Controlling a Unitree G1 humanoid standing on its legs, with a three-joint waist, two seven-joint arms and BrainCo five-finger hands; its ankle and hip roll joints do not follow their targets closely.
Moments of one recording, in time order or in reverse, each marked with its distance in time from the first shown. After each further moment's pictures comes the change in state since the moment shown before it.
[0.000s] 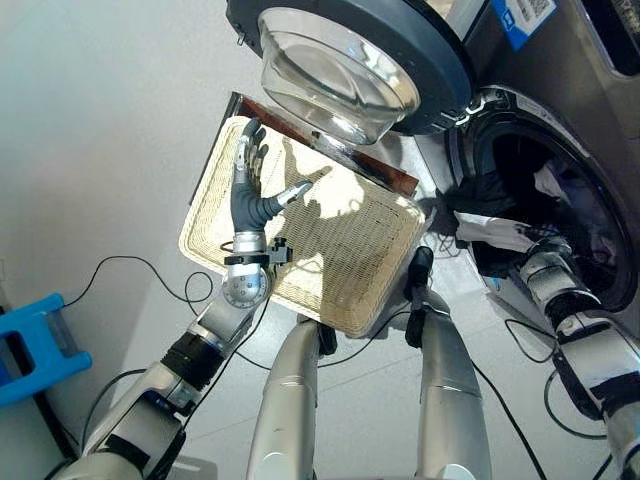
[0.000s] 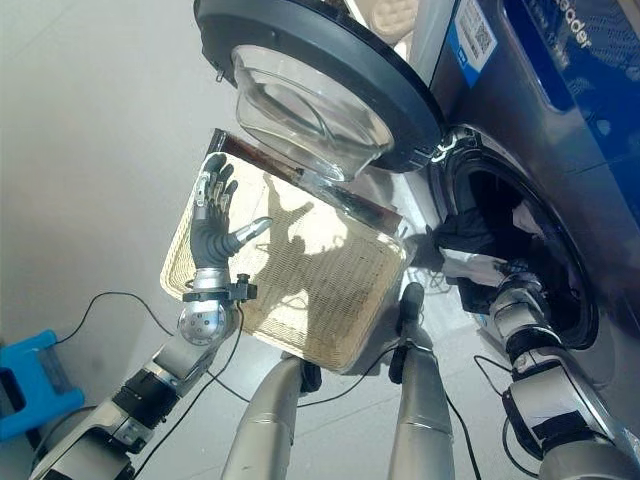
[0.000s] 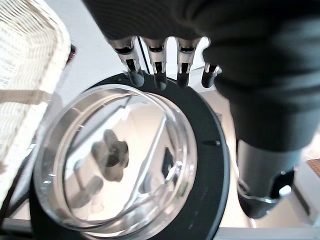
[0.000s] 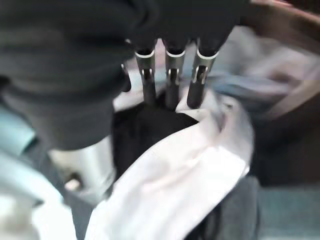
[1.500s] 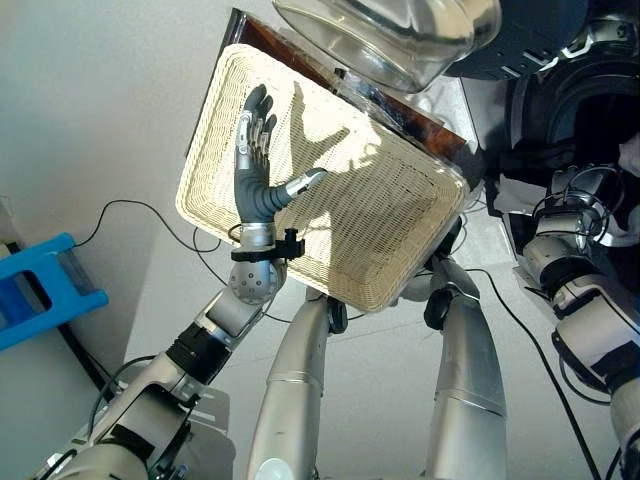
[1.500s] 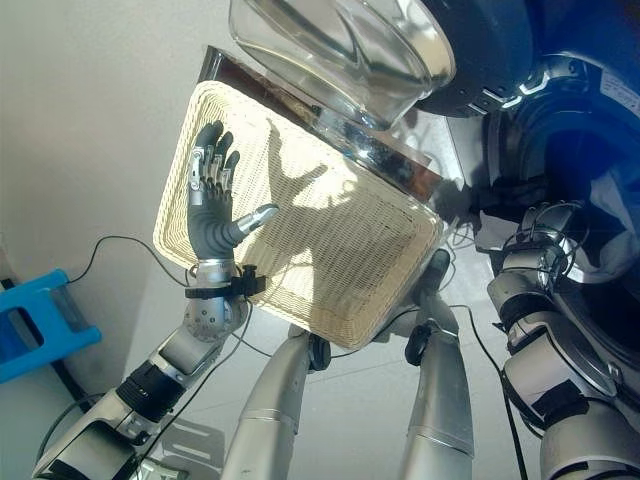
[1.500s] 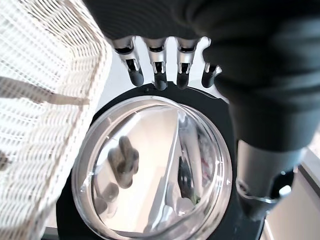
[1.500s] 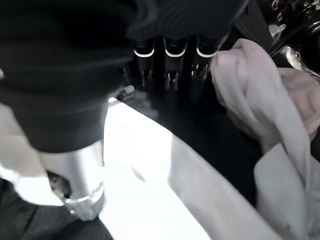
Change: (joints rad) left arm -0.031 -0.017 -0.009 -0.133 0.081 -0.036 0.071; right arm -0.181 -0.038 0.245 0.017 -0.923 0.553 0.545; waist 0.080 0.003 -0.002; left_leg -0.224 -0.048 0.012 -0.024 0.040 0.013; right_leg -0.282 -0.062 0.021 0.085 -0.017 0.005
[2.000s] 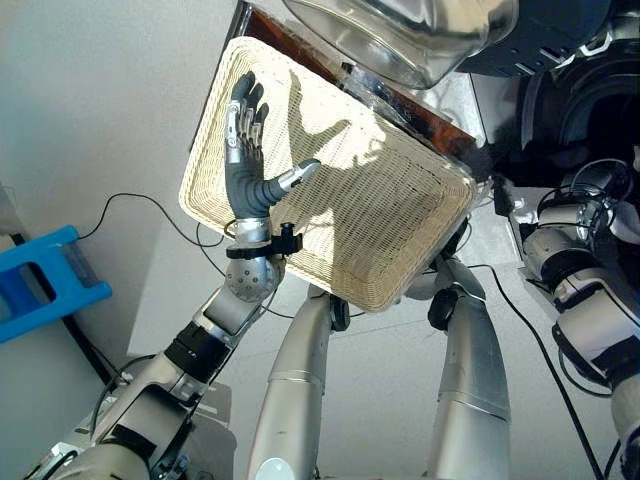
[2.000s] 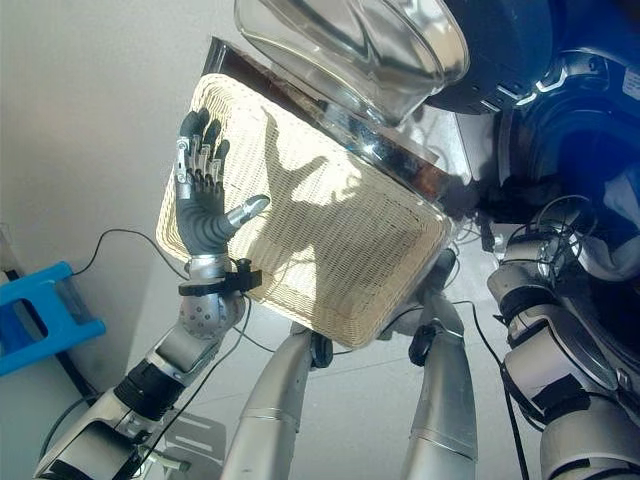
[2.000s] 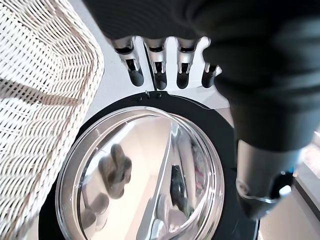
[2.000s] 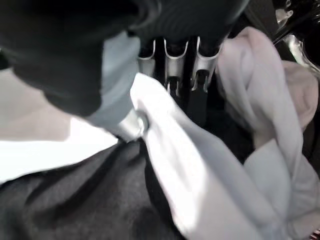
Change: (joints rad) left arm -0.007 -0.002 0.031 -0.030 0.000 0.001 -0.001; right arm -0.009 0.002 -0.001 0.001 -0.052 0.007 0.131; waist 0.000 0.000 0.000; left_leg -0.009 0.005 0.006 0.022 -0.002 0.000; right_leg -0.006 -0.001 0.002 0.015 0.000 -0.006
